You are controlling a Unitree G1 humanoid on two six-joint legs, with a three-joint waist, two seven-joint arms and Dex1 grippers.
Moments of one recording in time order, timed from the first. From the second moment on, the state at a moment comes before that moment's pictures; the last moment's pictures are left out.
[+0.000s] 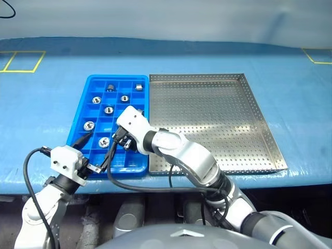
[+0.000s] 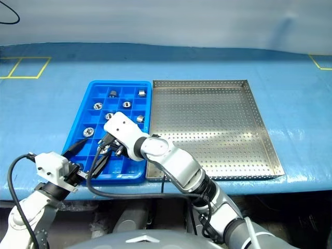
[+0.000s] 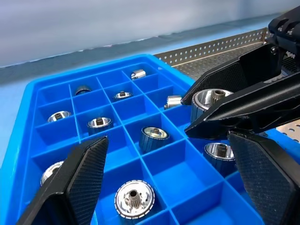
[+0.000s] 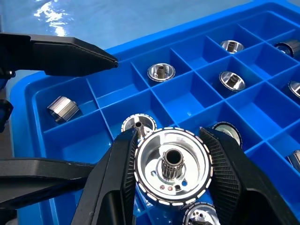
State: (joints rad) left arm 0.53 0.36 0.25 -0.64 -0.33 0.17 -0.52; right arm -0.52 0.02 0.62 -0.31 0.17 1.00 0.34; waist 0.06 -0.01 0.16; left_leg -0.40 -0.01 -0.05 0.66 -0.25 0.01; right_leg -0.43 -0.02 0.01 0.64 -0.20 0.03
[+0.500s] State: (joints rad) left arm 0.69 0.39 0.27 -0.69 -0.43 0.16 -0.61; right arm -0.49 0.01 0.71 -0.21 0.18 0.97 0.45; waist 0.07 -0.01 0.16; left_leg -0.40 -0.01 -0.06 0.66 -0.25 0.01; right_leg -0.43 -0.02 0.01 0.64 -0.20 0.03
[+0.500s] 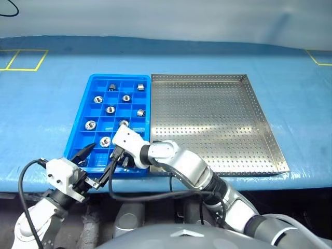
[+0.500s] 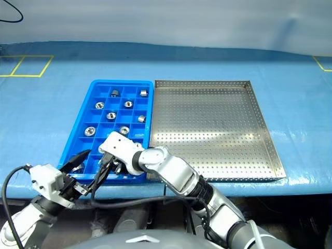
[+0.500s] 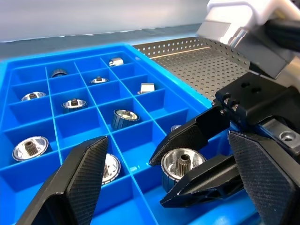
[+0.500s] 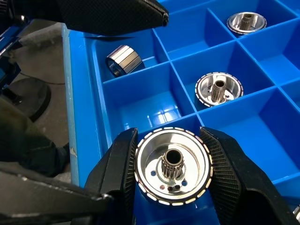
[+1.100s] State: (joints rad) left arm 0.70 0.39 0.30 -0.64 -0.44 0.10 -0.64; right arm -0.49 0.00 0.68 -0.17 0.16 0.93 0.46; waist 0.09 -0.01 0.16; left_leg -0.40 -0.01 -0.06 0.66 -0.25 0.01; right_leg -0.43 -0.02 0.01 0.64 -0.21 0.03
